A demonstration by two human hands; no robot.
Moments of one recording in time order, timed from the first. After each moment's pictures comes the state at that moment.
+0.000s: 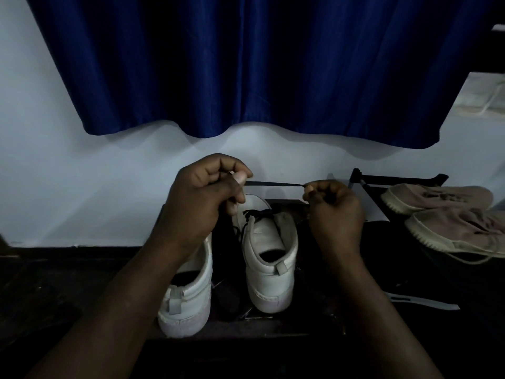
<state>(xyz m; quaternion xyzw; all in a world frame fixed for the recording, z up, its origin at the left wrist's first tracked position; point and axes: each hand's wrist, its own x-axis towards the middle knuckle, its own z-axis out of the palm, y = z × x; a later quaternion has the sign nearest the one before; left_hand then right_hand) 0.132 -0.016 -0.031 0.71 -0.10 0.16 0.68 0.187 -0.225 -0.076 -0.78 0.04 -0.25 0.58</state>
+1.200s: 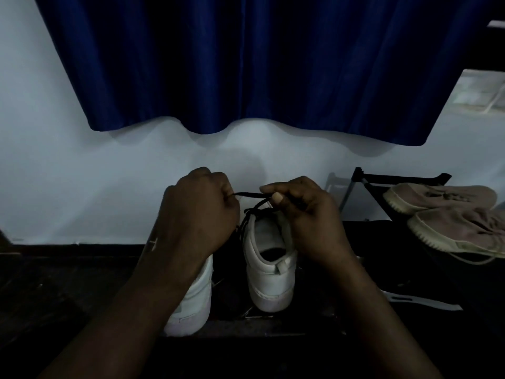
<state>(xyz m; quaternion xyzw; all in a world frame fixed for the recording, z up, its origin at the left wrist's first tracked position) 0.132 -0.022 -0.040 0.94 0.03 0.27 0.23 0.170 -0.207 -0.071 -0.78 -0.20 -0.14 0.58</state>
